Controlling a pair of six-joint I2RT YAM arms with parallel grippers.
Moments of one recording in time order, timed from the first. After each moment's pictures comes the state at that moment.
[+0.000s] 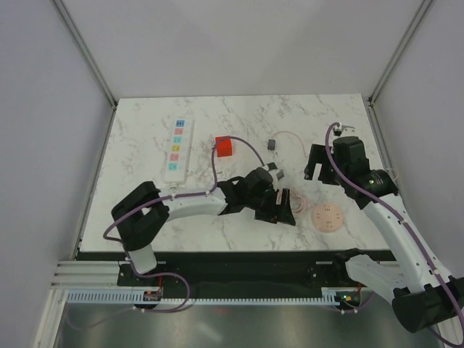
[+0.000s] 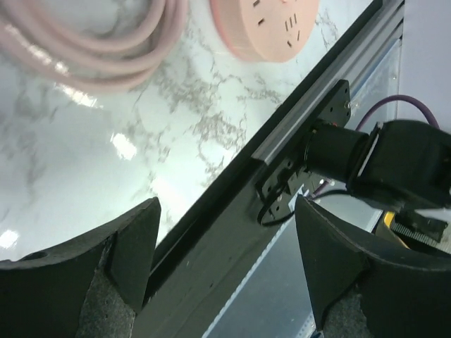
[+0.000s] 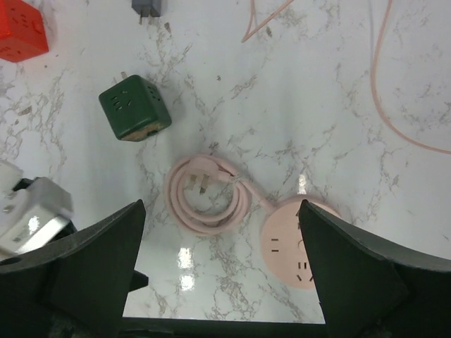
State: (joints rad) left arm -1.05 1.83 1.16 -0.07 0.35 -0.84; right arm 0.30 0.99 1.03 -0.78 0.17 0.40
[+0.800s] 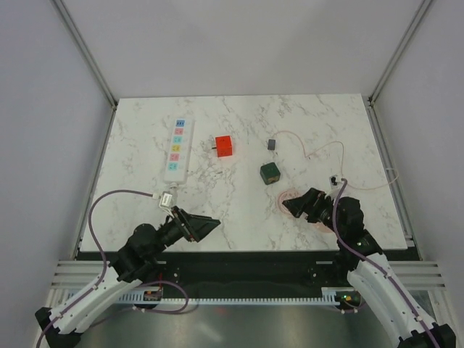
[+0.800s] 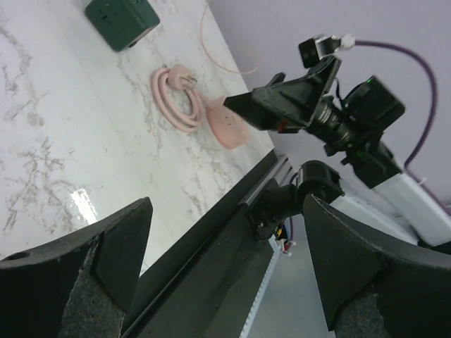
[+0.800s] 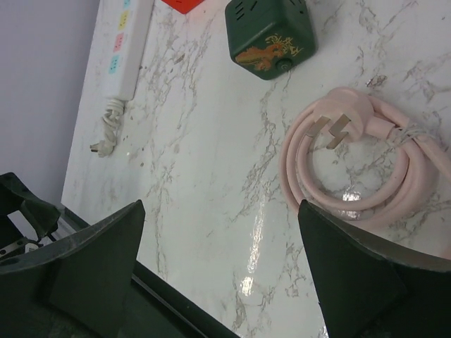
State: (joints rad) left arm -0.83 0.04 0.04 -0.04 0.06 -0.95; right arm 0.31 0.49 0.19 -0.06 -0.30 0.74
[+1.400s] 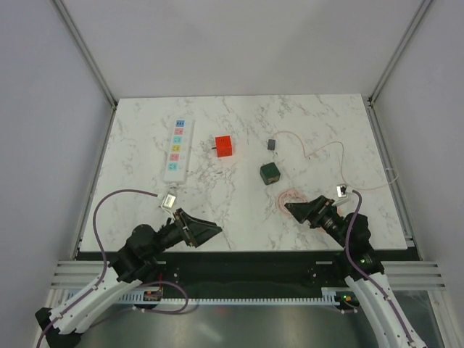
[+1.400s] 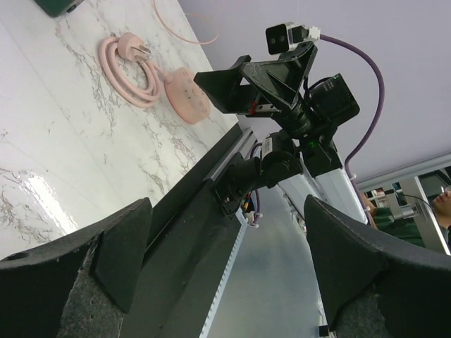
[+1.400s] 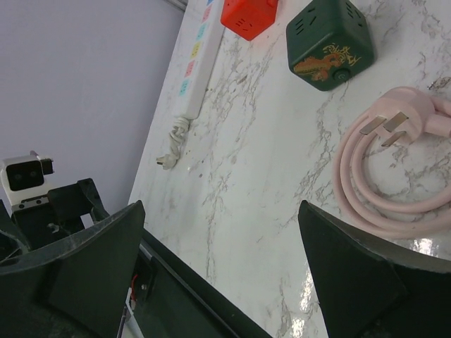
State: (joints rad) left arm -0.83 0.01 0.04 -0.01 0.20 -1.01; right arm 0.31 0.06 0.05 -0.11 -0.34 0.93
